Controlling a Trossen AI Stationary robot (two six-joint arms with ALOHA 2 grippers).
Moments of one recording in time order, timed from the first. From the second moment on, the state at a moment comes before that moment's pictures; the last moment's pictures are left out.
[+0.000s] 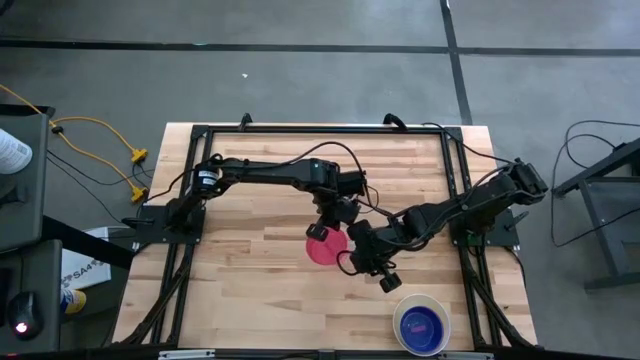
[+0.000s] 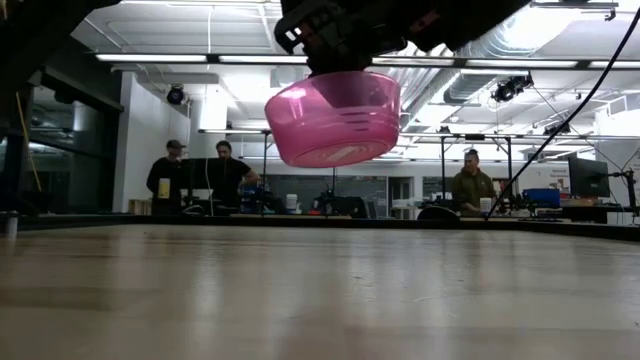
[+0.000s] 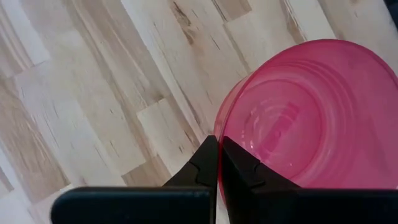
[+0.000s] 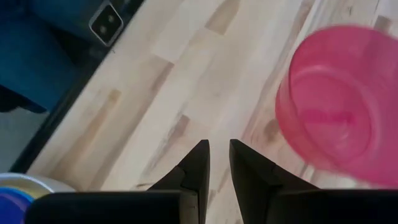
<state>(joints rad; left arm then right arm) 0.05 2.13 2.00 -1.08 0.35 0.48 0.34 1.58 1.24 -0.62 -0.13 -0.09</state>
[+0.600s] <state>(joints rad) 0.05 2.13 2.00 -1.27 0.02 0.14 0.41 1.58 1.24 -0.77 -0.04 0.27</state>
